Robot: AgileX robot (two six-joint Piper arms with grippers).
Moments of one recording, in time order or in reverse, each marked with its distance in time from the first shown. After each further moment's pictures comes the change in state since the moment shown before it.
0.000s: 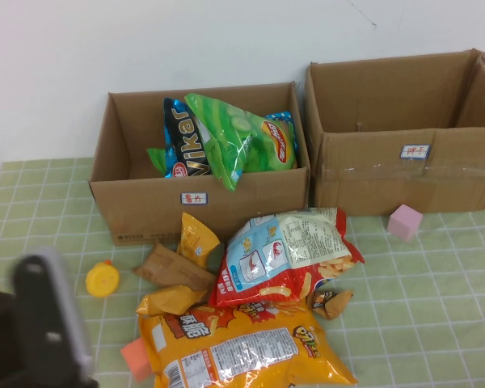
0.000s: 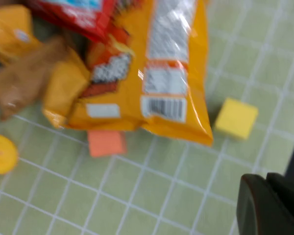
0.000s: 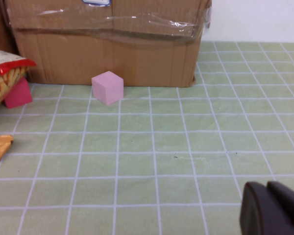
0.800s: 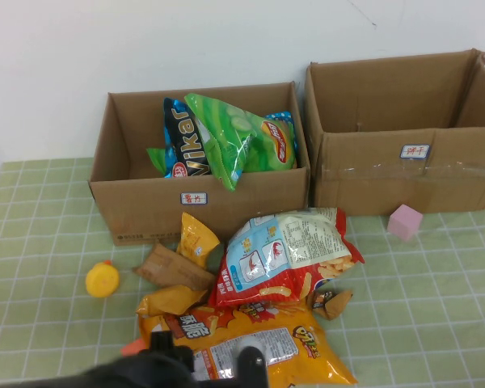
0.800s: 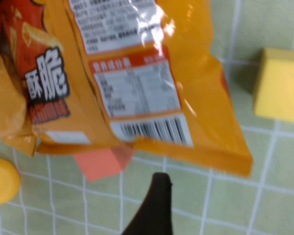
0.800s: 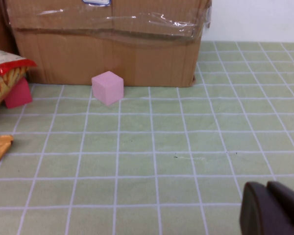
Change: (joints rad) right arm 0.000 0.000 0.000 0.000 0.000 0.000; left arm -0.693 0.617 -0.006 0.755 -0.189 -0.777
